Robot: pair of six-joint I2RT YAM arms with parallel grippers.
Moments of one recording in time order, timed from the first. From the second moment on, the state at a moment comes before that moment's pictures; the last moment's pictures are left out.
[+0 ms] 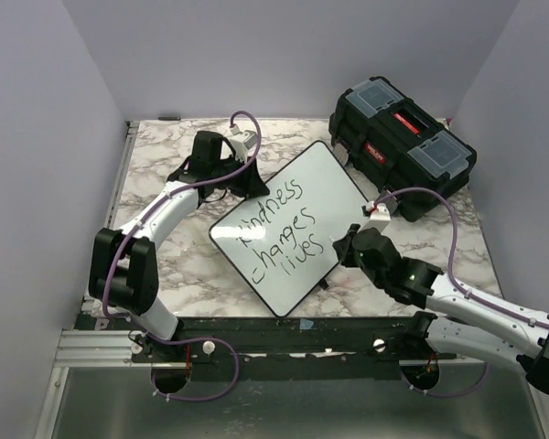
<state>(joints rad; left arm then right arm) -0.31 1.60 1.20 -0.23 0.69 -0.12 0.92 0.89 0.58 -0.25 0.51 0.68</state>
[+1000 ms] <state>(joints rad) -0.33 1.57 1.20 -0.30 0.69 -0.11 0.92 0.93 0.57 -0.40 0.50 0.79</state>
